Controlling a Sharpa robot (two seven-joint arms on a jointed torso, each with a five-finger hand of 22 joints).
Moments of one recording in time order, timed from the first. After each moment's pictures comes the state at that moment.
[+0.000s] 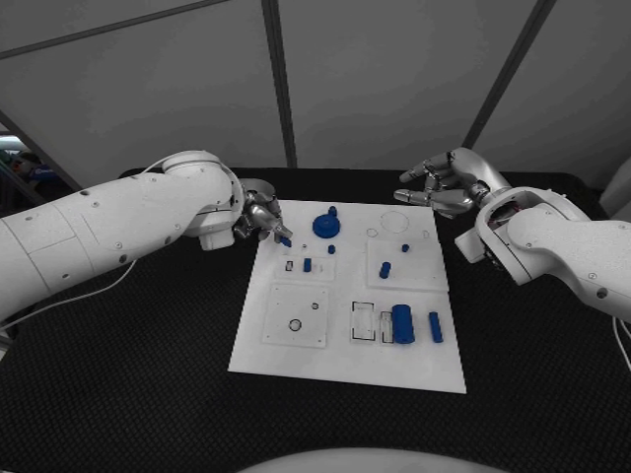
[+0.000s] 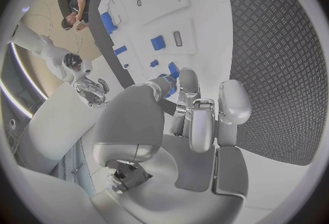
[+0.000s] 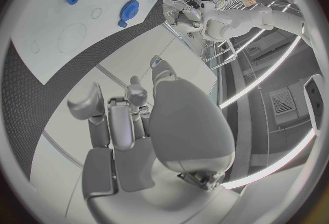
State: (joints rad) left arm 1.31 -0.67 0.03 1.26 -1.09 0.23 -0.46; left_hand 1.22 -0.13 0.58 0.08 0.11 1.00 0.04 0.52 0.54 1.28 -0.02 0.89 0.62 1.47 -0.08 1.50 1.31 0.11 1.33 0.03 1.23 1.21; right arm 1.20 -0.83 0.07 1.50 -0.95 -0.50 -0.04; right_hand 1.44 -0.13 0.01 0.25 0.32 0.88 0.15 0.25 0.07 1.19 0.07 1.16 1.03 1.46 0.00 1.43 1.31 0.10 1.28 0.10 1.27 1.03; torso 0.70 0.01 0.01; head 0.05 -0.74
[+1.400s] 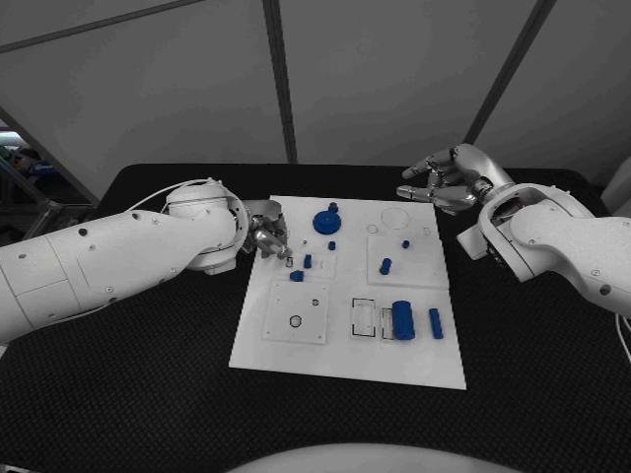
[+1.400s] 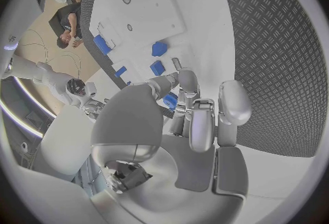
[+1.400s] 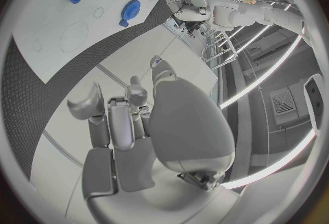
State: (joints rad) left arm 1.23 -0.74 0.03 1.42 -1.26 0.12 -0.45; left_hand 1.21 -0.15 0.67 0.01 0.12 1.00 0.04 0.52 0.54 1.29 -0.03 0.89 0.62 1.47 -0.08 1.50 1.31 0.11 1.33 0.03 1.23 1.22; right arm 1.20 -0.84 0.07 1.50 -0.95 -0.50 -0.04; right_hand 1.44 -0.13 0.01 0.25 0.32 0.88 0.15 0.25 0.07 1.19 0.07 1.16 1.03 1.46 0.00 1.43 1.31 0.10 1.28 0.10 1.27 1.03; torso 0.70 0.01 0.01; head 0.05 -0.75
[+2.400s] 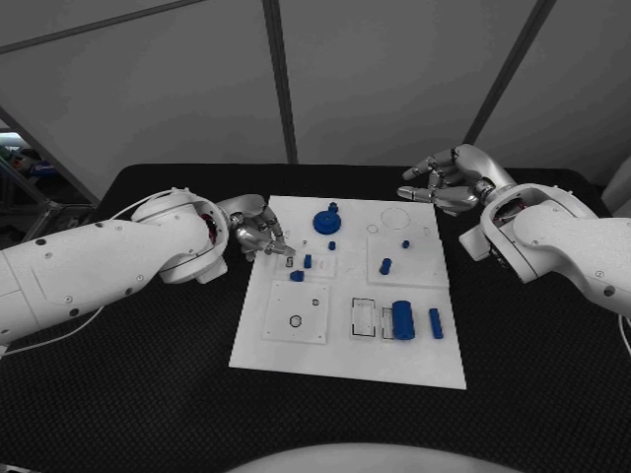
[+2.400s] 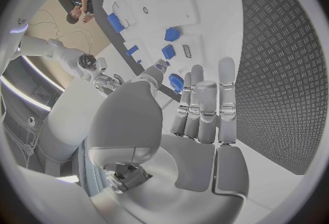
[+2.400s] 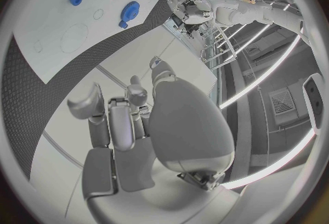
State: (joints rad) left arm 1.20 -0.85 0.02 1.51 -1.10 -0.09 -0.33; left_hand 1.19 -0.20 0.27 0.09 0.09 0.93 0.12 0.38 0.37 1.04 0.05 0.67 0.39 1.31 -0.01 1.13 0.86 0.18 1.06 0.10 0.75 0.82; right arm 1.20 -0.85 0.07 1.51 -0.95 -0.49 -0.04; right_hand 1.44 -0.12 0.01 0.25 0.32 0.88 0.15 0.26 0.07 1.19 0.07 1.16 1.03 1.47 -0.01 1.43 1.31 0.10 1.28 0.10 1.27 1.02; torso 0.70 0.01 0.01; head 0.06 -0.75
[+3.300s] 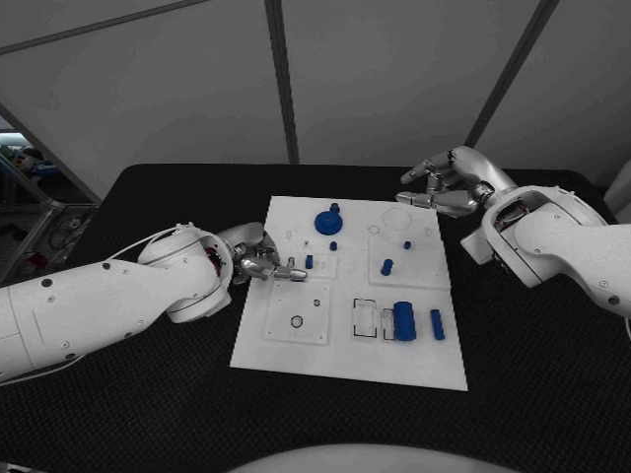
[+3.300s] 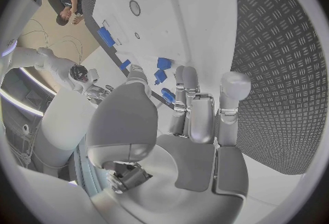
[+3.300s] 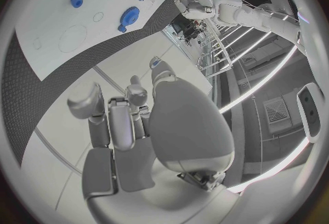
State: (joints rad) left arm 1.11 -0.89 0.02 1.63 -1.21 -0.21 -0.48; left_hand 1.10 -0.20 -0.16 0.30 0.06 1.07 0.04 0.55 0.34 1.13 -0.02 0.93 0.43 1.47 -0.07 1.40 1.22 0.13 1.31 0.04 1.03 1.07; right arm 1.20 -0.86 0.07 1.54 -1.05 -0.48 -0.05; right_hand 1.44 -0.12 0.01 0.25 0.32 0.89 0.15 0.27 0.07 1.19 0.07 1.16 1.03 1.47 -0.01 1.43 1.31 0.10 1.28 0.10 1.26 1.02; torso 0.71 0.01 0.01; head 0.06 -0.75
